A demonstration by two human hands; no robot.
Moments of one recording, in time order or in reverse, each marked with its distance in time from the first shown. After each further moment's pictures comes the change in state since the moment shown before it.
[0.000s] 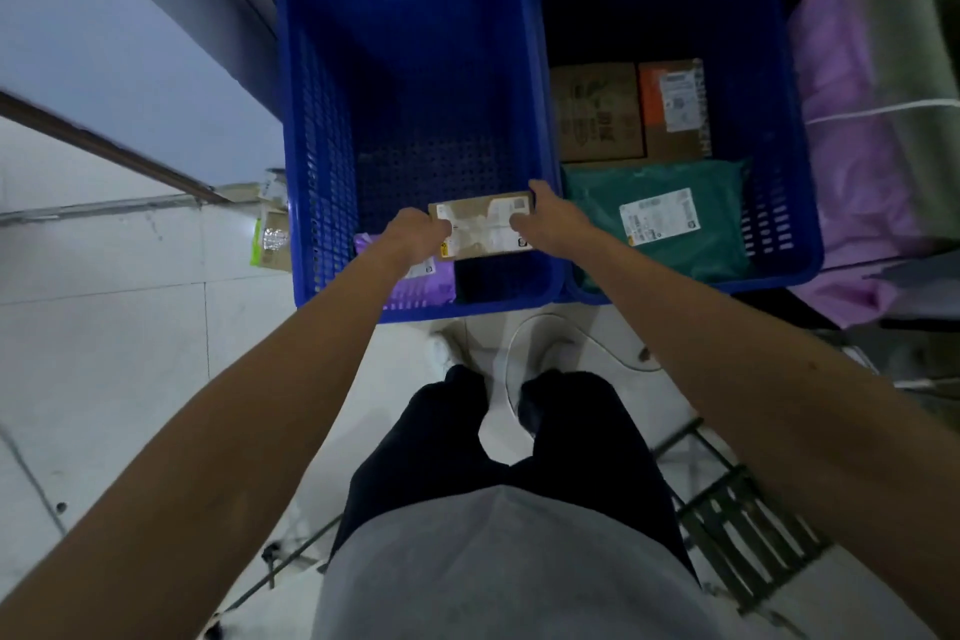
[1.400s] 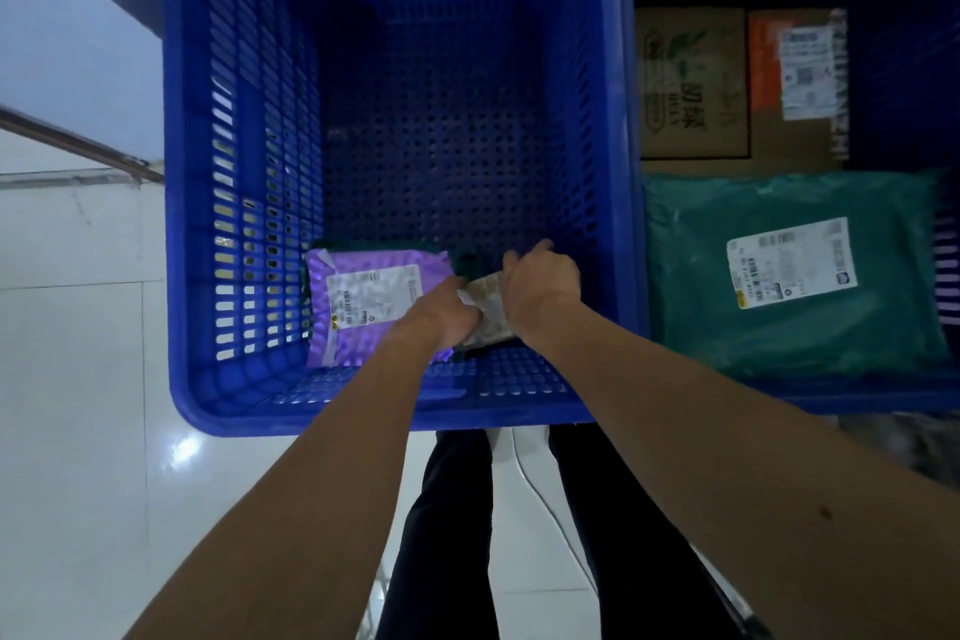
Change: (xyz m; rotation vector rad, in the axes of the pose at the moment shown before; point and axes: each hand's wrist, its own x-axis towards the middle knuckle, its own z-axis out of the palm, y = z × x) left_hand 0.166 -0.077 0.102 0.227 -0.198 -0.057; right_hand 0.172 0.033 0.120 -1.090 -0.050 -0.028
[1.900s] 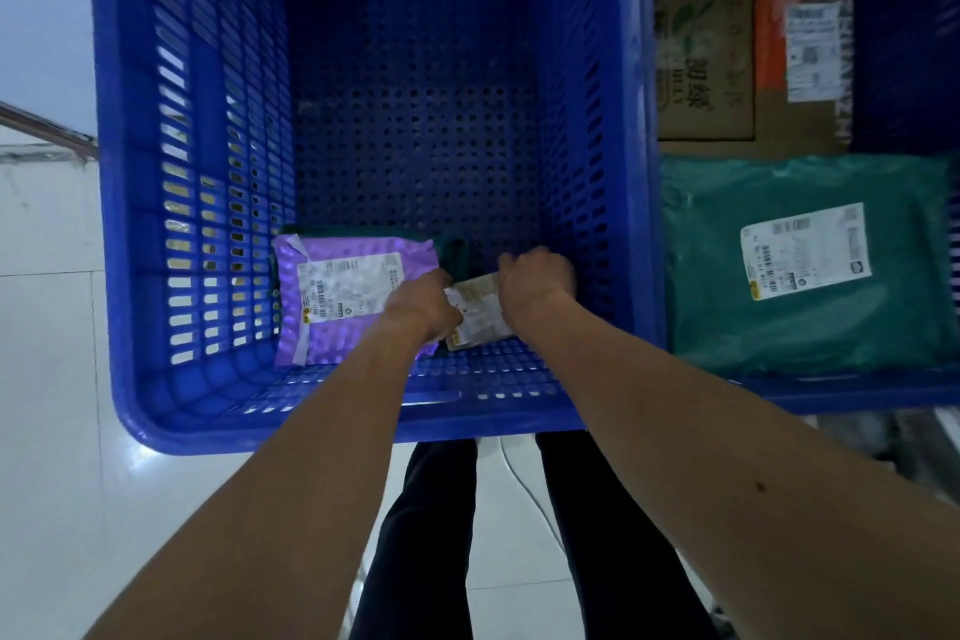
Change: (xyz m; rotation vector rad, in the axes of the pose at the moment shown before) left_hand 0.047 -0.026 0.008 0.255 0.069 0.048; right_hand 0.034 -0.014 0.032 -0.093 -0.090 0.001
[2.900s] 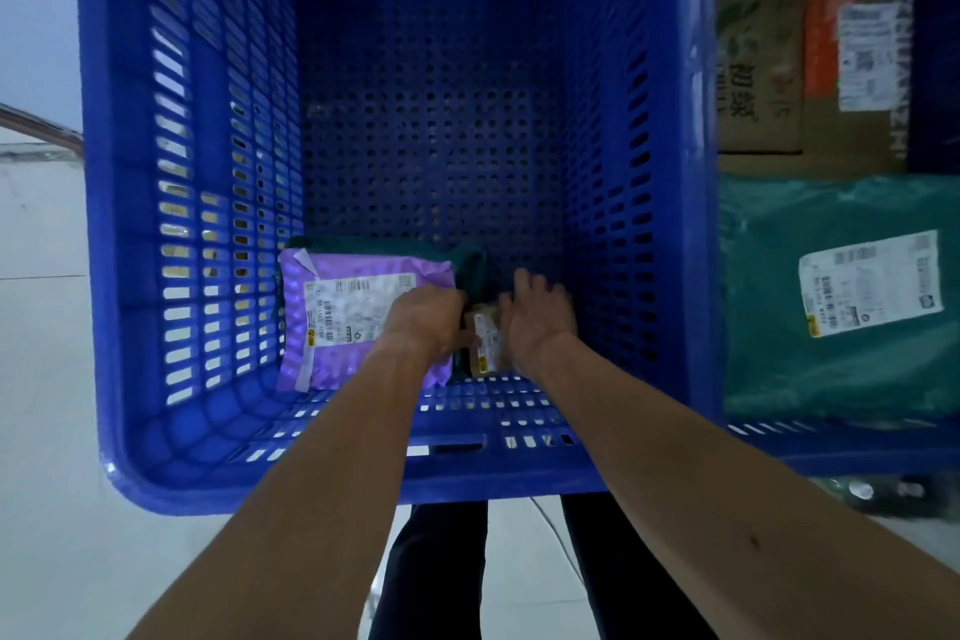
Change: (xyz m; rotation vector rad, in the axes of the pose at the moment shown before) left_hand 0.033 -0.019 -0.003 0.379 0.040 0.213; right_hand 0.036 -0.029 0.027 -0.040 -0.038 -0.125
